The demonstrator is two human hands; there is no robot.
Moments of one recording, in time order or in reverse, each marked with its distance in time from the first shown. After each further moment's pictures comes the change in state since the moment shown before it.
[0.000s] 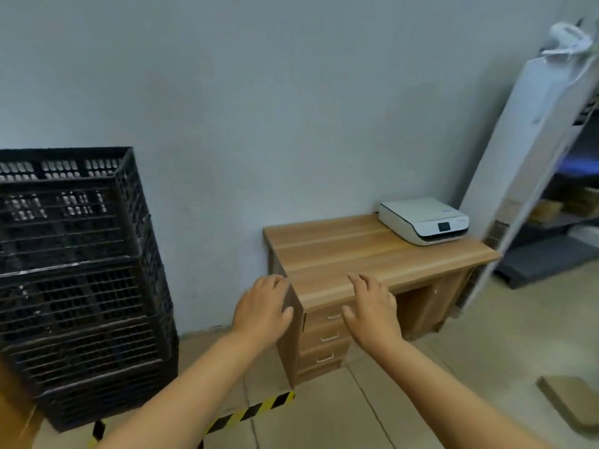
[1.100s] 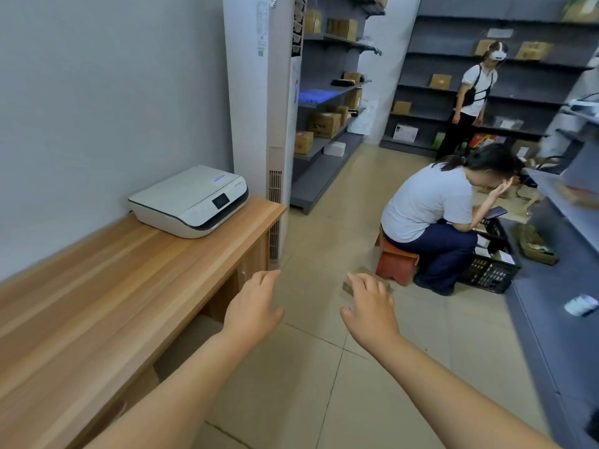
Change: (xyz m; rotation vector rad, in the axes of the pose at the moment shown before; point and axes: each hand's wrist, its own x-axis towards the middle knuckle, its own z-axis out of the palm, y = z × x) left_hand 0.296 0.397 0.329 -0.316 -0.394 0.569; right_hand 0.062 0.483 -0.071 -0.182 0.092 0.800
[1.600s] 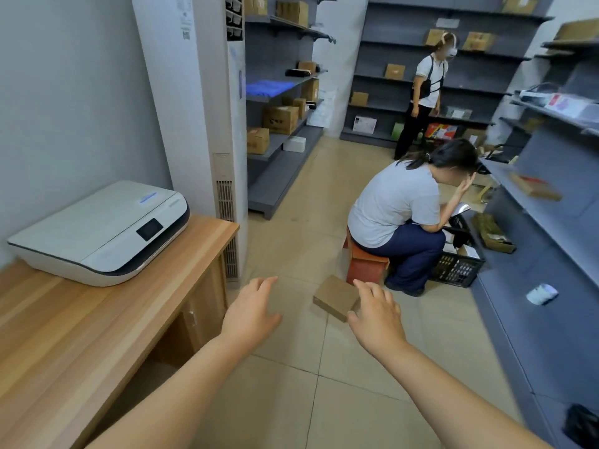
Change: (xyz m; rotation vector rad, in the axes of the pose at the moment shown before) left_hand 0.218 0.022 0.099 -0.062 -0.134 0.090; right_hand 0.177 0.108 0.019 -0.043 0.009 0.188
